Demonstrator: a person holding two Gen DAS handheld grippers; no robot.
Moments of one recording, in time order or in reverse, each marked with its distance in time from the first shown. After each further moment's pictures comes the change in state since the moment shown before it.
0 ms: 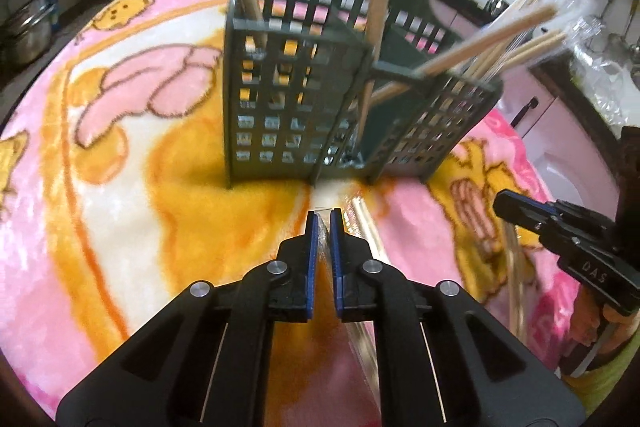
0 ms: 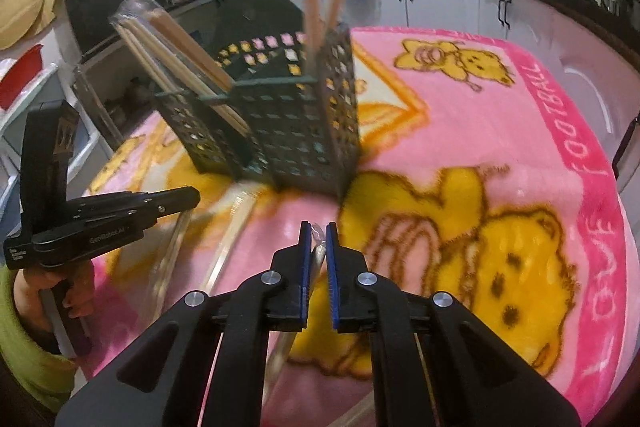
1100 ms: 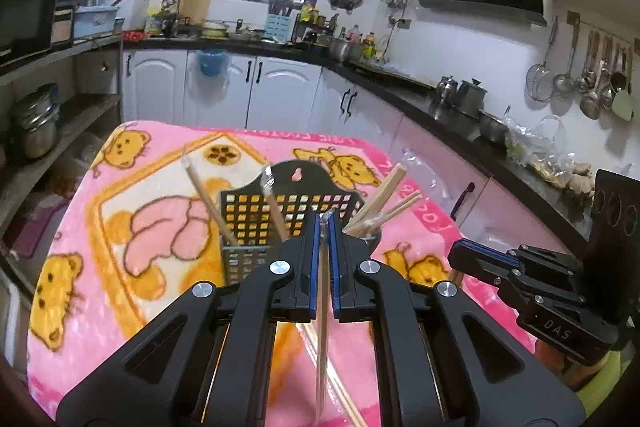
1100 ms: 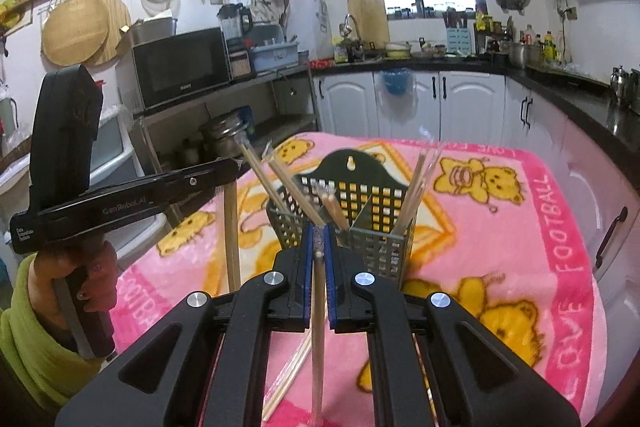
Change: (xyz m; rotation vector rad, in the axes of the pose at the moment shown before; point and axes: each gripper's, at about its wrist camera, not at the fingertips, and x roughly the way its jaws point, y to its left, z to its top) left arm -0.133 -0.055 0.050 0.108 -0.337 -0.052; right arm -0.111 0.061 0.036 -0.101 -0.307 0.069
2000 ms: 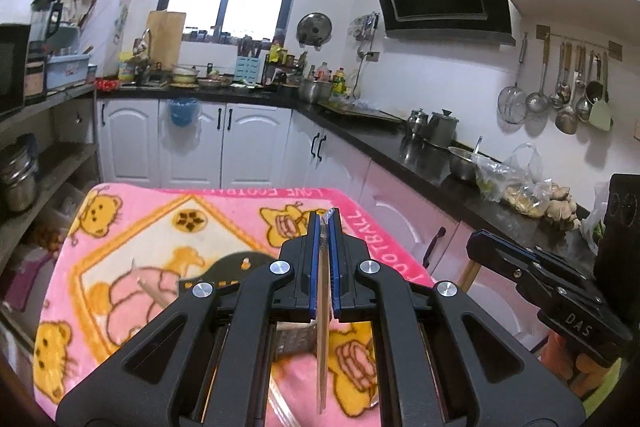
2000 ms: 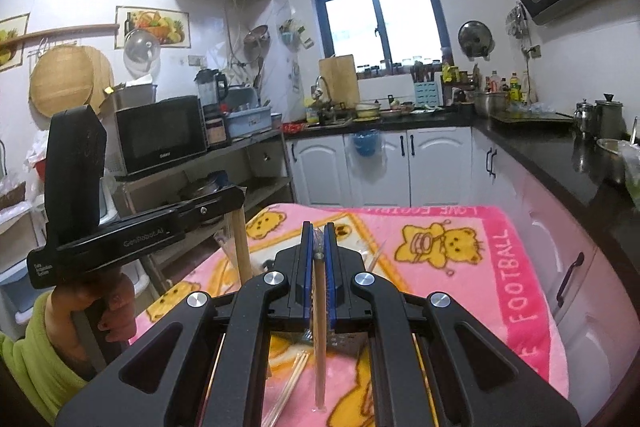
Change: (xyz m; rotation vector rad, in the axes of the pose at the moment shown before) left arm -0.001 -0.049 0.064 0.078 -0.128 -0.074; right arm -0.056 -0.025 0.053 0.037 -0.206 -0.095
